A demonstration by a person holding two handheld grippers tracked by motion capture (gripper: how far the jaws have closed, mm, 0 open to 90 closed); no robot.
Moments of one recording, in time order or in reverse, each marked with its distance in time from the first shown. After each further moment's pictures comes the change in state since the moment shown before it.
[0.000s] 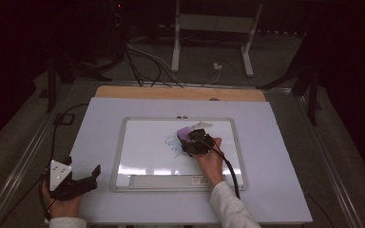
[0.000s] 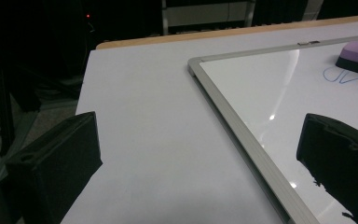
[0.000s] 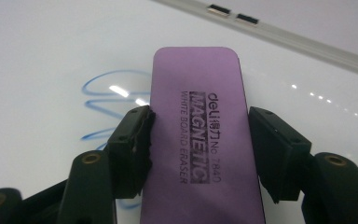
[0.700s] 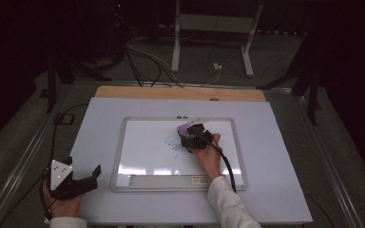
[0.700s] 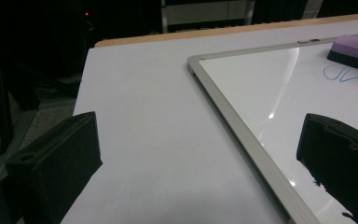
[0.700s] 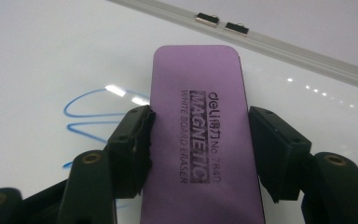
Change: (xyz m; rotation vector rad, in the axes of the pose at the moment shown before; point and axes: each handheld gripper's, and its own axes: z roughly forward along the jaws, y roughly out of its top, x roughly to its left) left arm -0.001 0.000 0.001 0.006 -0.001 0.003; right arm -0.001 0.010 0.008 0.015 -0.013 0.017
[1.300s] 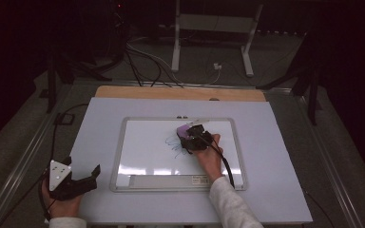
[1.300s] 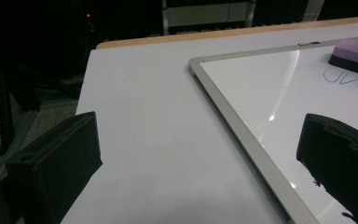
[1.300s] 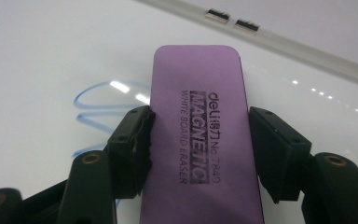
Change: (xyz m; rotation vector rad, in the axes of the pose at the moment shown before) left arm 0.001 0.000 -0.001 -0.006 0.001 -0.008; right arm -0.001 0.001 0.000 0.005 0.015 -0.020
